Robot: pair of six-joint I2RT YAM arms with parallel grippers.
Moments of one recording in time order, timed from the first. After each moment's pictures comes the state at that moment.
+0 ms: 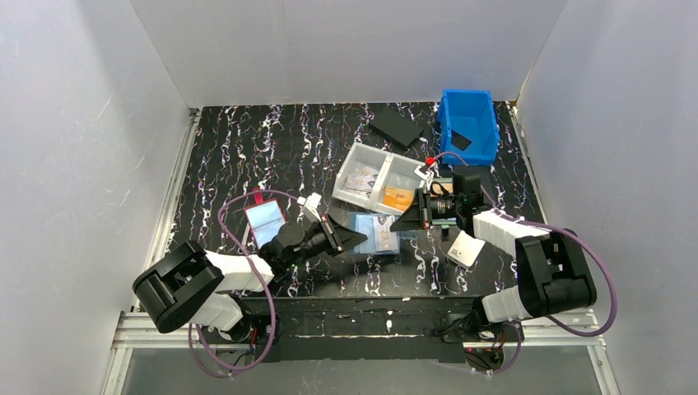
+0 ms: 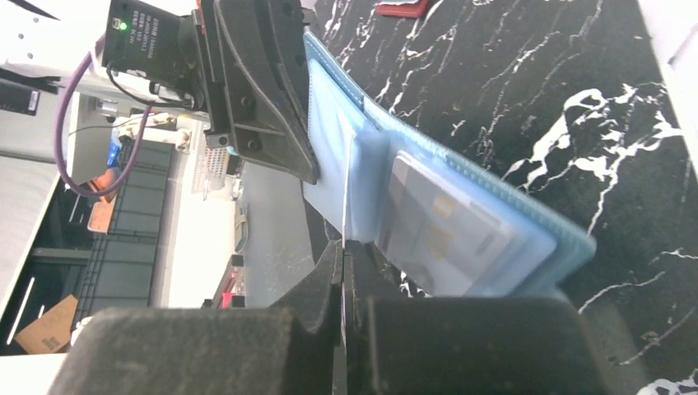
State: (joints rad) left arm -0.83 1.37 0.28 0.96 0.19 -1.16; right arm 0.25 1.40 0.60 0.22 -1.27 0.51
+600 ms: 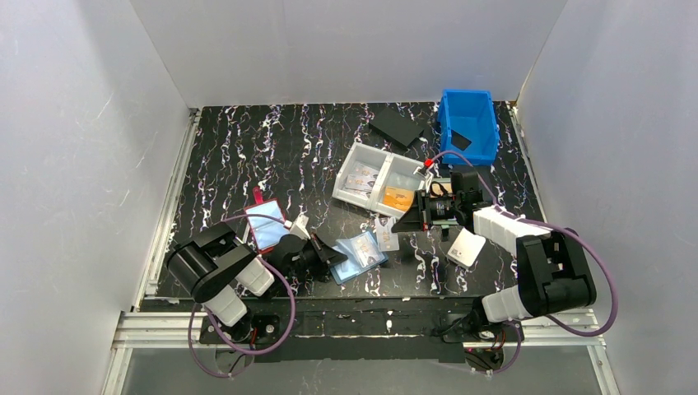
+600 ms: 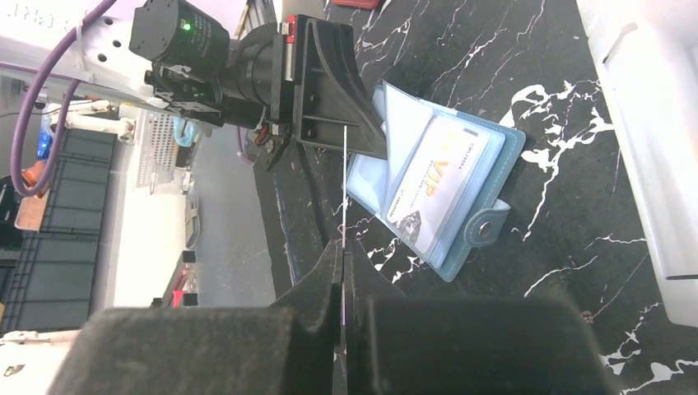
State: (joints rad) left arm -0.76 1.62 0.12 1.03 0.15 -1.20; right arm 0.25 1.43 0.65 0.02 -1.19 0.27
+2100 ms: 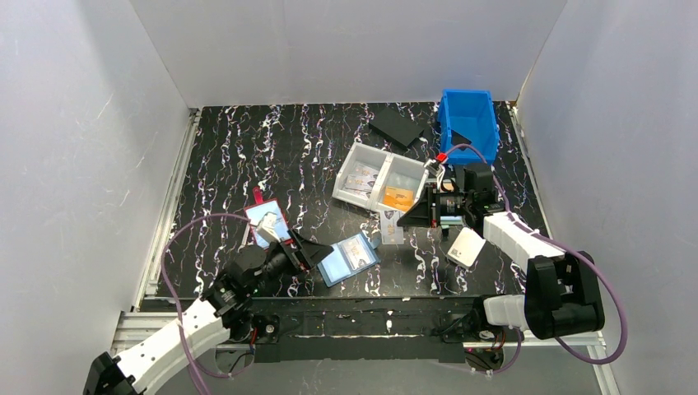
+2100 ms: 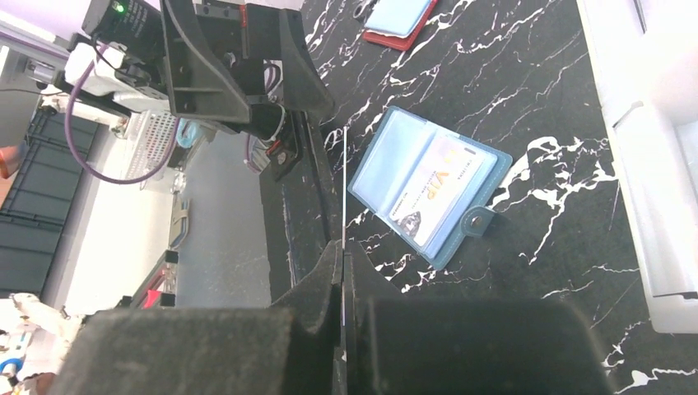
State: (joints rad) left arm -0.74 0.39 0.08 0.05 0.02 -1.09; right arm 0.20 1.29 0.64 0.04 -1.26 0.24
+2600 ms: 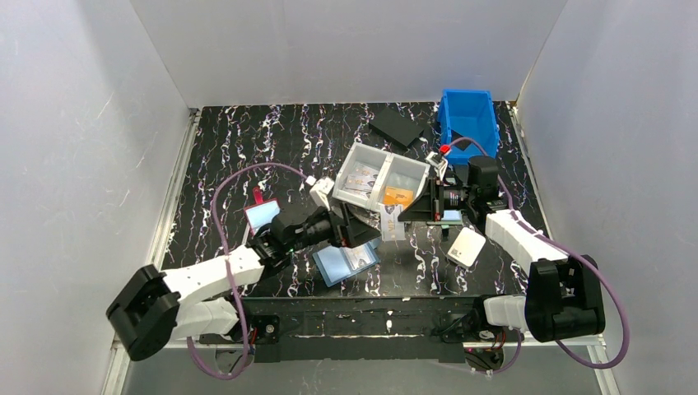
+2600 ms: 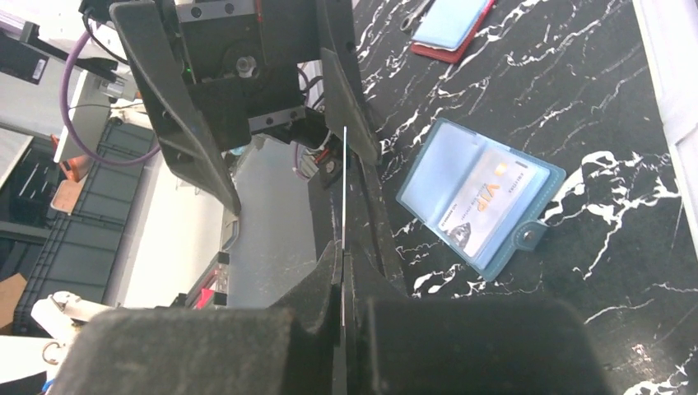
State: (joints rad) left arm -0.82 1.10 0.49 0.40 0.29 -0.89; right arm 0.18 1.27 0.67 0.10 -1.34 0.43
